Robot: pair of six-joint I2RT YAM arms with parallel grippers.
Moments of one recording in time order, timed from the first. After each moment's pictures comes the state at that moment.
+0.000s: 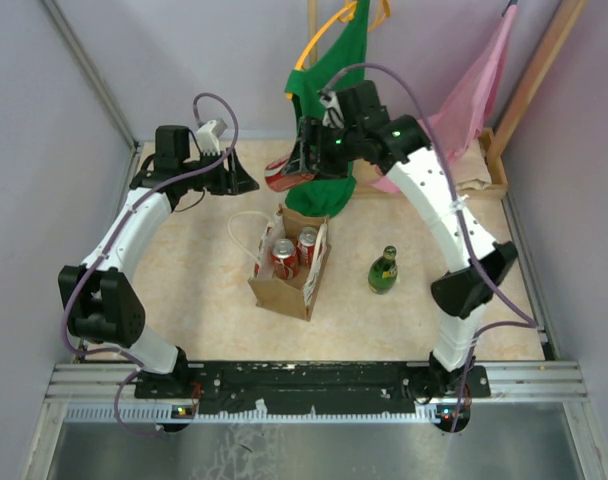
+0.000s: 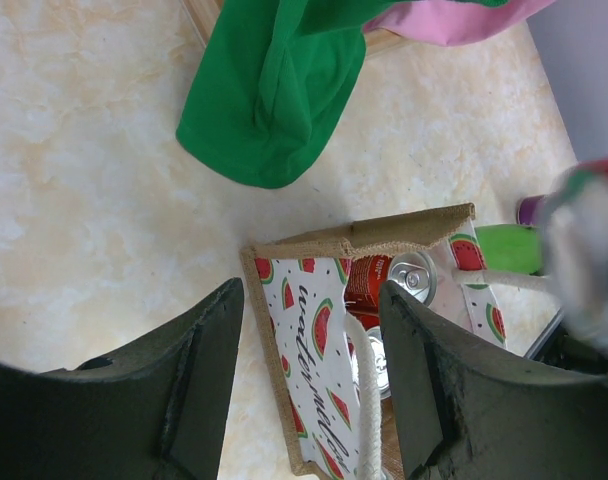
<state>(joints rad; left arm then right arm) -0.16 1.57 1.39 -0.42 0.62 -0.19 0.55 1.77 2.12 -0.98 -0.36 0.57</state>
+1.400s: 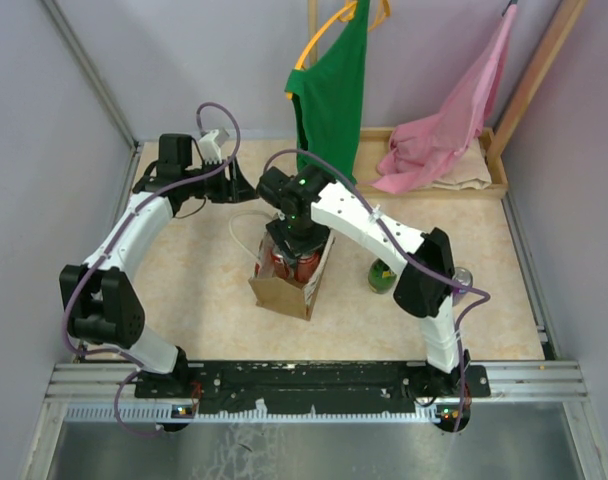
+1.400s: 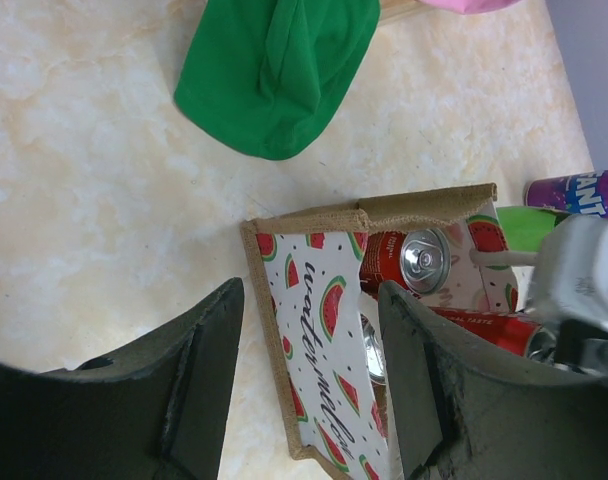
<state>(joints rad) -0.16 1.57 1.33 -0.42 0.62 -0.18 0.91 2.02 2.08 -1.44 0.06 0.35</state>
